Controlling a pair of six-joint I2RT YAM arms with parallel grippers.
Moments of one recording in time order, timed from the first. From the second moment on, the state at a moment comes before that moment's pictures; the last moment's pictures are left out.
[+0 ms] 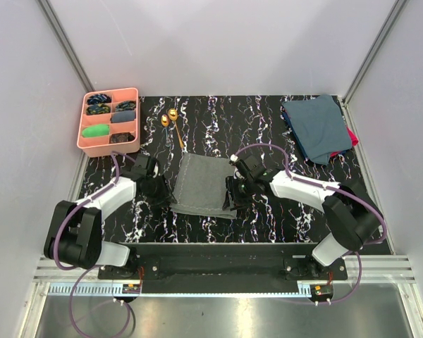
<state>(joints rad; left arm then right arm) -0.25 1.37 0.68 -0.50 0.25 -0.65 0.73 1.59 0.93 -0.38 -0.32 0.63</state>
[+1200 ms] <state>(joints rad) -0.28 1.26 0.64 -0.45 0.31 -0.69 0.73 1.64 0.96 -0.37 -0.34 0.64</state>
